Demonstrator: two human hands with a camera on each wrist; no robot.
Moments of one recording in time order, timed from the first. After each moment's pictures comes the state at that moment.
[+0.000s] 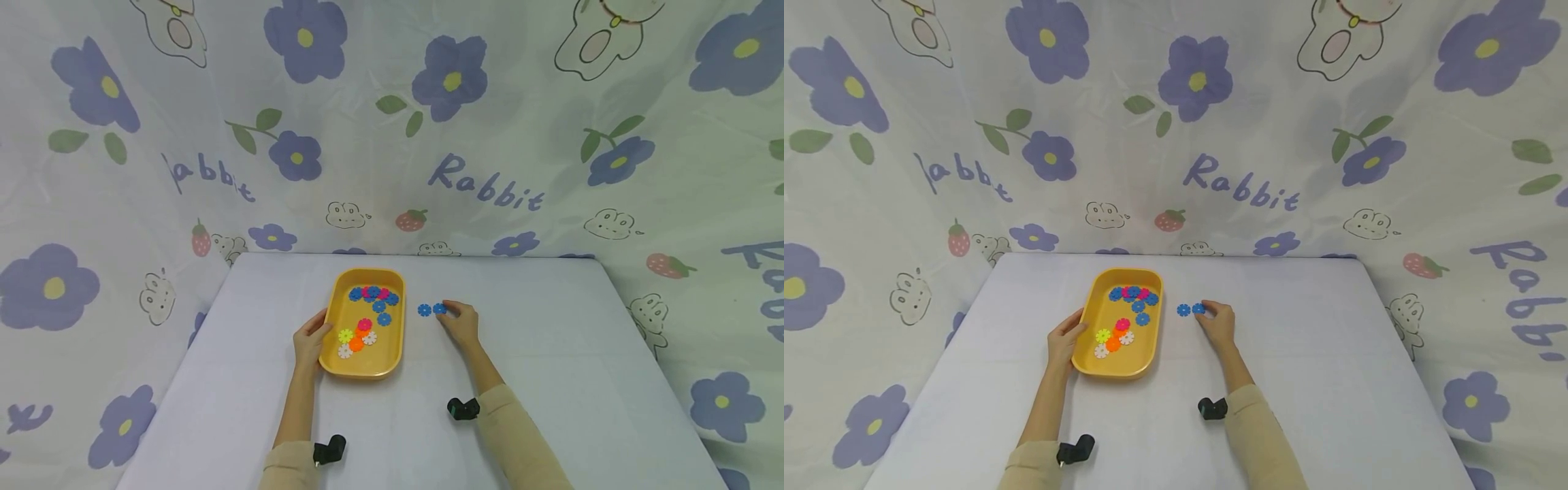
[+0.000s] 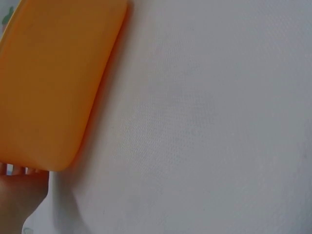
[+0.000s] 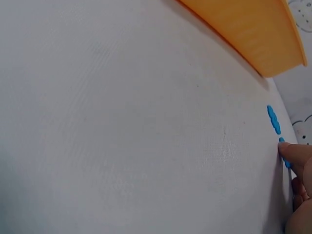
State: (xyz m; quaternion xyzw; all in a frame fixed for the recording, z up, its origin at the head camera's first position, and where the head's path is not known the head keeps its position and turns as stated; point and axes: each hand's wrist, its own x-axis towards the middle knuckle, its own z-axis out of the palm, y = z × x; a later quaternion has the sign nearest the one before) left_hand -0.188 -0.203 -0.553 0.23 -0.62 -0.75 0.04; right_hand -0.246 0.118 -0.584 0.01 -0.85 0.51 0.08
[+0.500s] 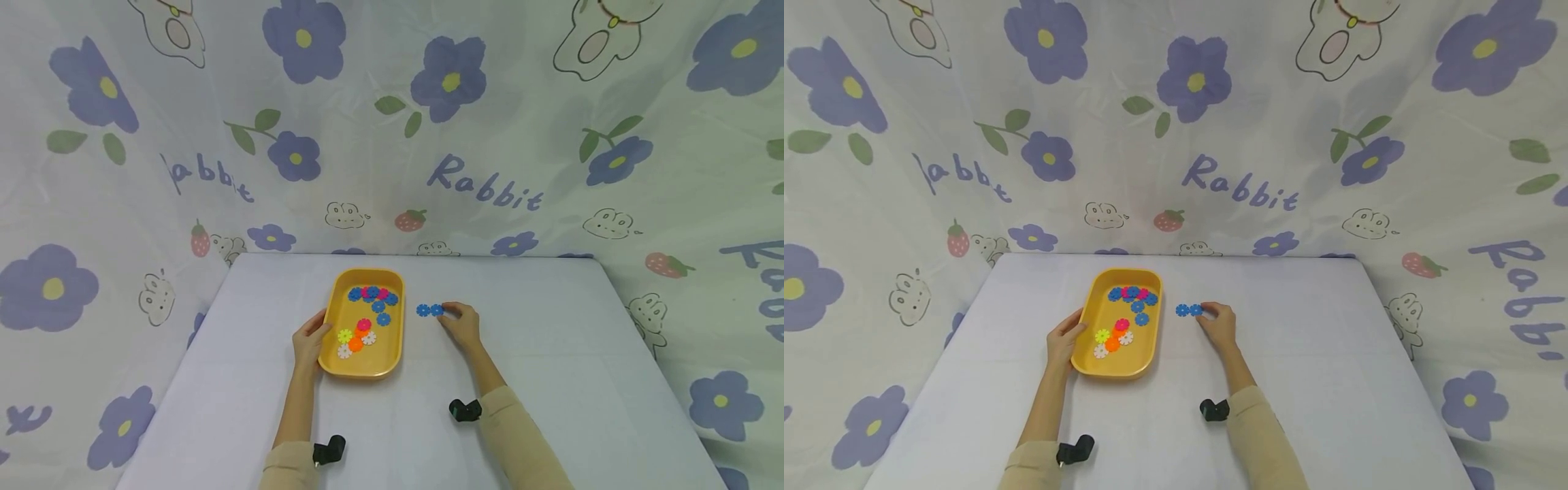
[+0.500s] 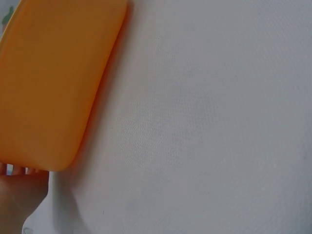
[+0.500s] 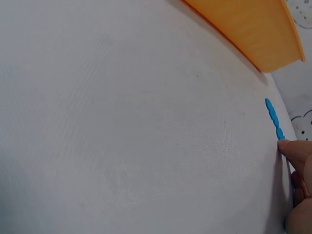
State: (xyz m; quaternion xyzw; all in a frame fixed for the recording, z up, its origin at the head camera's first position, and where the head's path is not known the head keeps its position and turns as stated) left_hand -0.187 -0.202 -0.552 0.23 -0.62 -0.75 0.04; right_hand -0.243 0.123 -0.582 0.01 -0.85 0.52 0.07
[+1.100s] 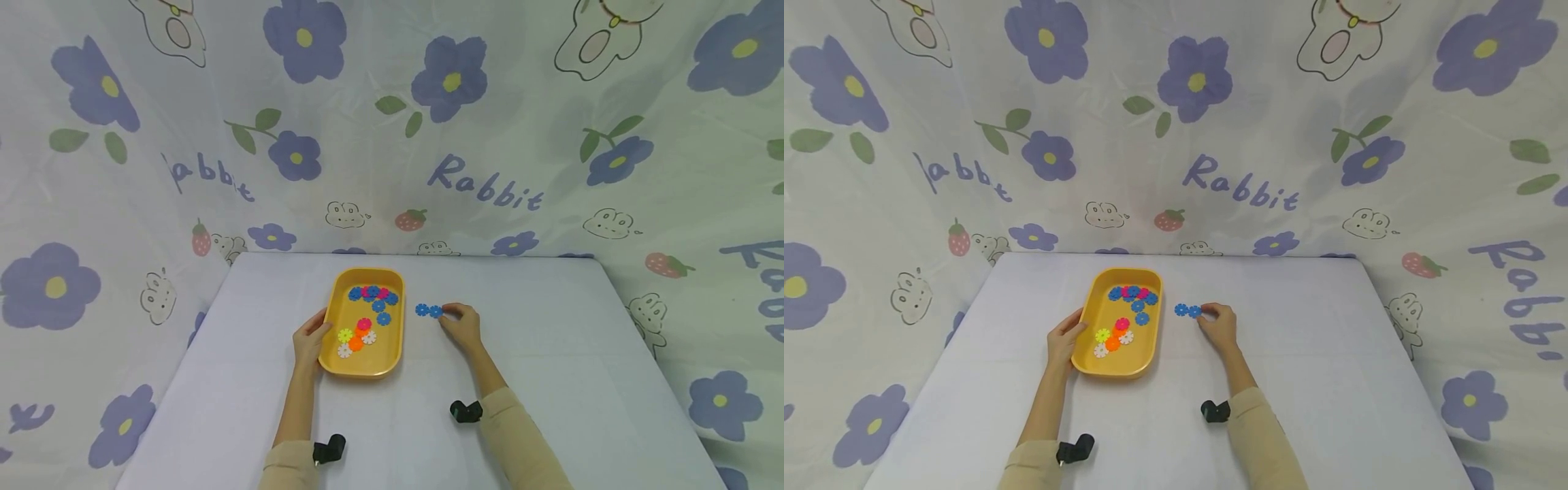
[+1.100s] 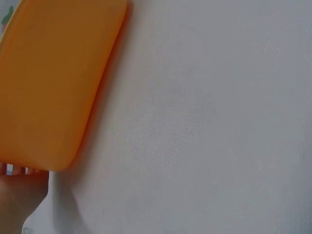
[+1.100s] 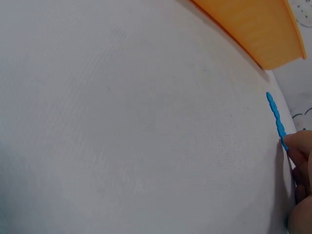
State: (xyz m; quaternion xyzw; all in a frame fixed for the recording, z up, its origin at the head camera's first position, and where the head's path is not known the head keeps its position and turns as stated) left_hand -0.186 -0.203 -0.551 0.23 -0.62 -0.75 0.05; right_hand -0.240 0.126 -0.585 0.03 -0.85 0.52 0.07
